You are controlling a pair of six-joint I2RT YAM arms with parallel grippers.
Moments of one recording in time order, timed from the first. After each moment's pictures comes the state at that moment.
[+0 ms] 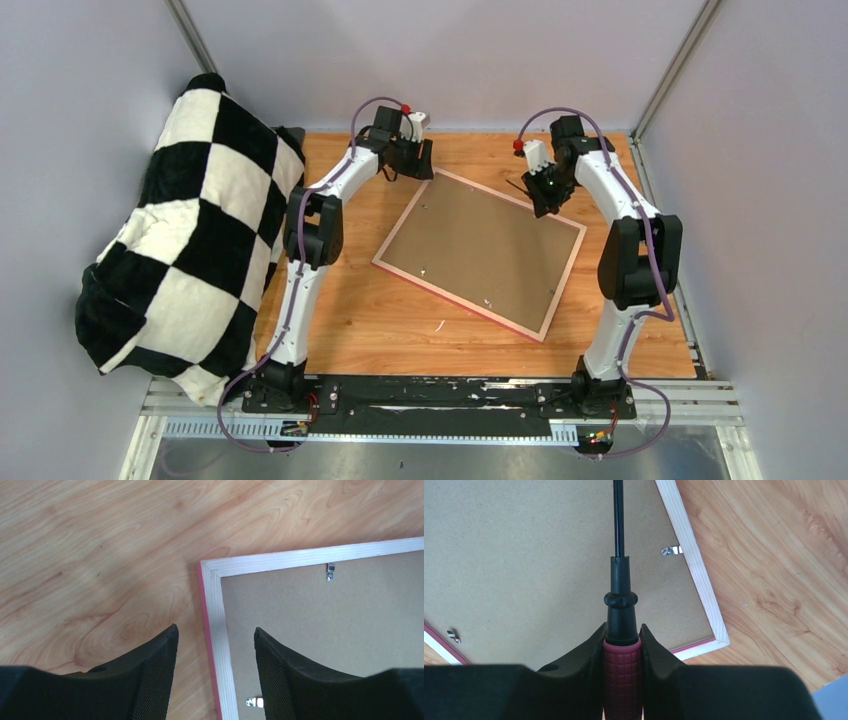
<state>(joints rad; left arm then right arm) -0.33 2.48 2.19 -0.47 0.41 -0.01 0.11 1.89 1.65 -0.97 -0.23 -0.51</state>
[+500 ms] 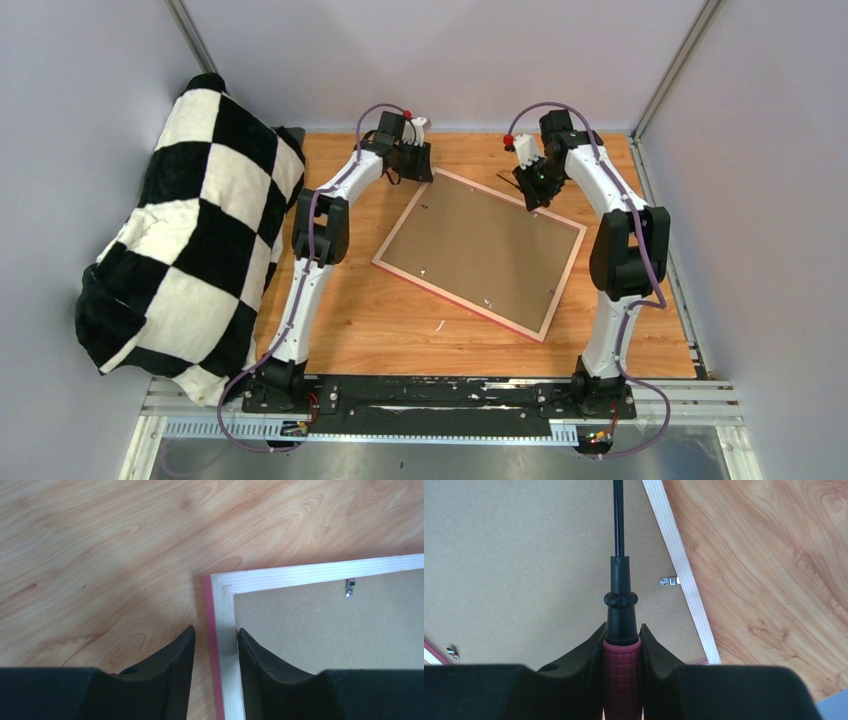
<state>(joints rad) -0.33 2.60 2.29 -0.47 0.40 -0.07 0.15 1.97 1.76 -0.97 -0.23 -0.52</state>
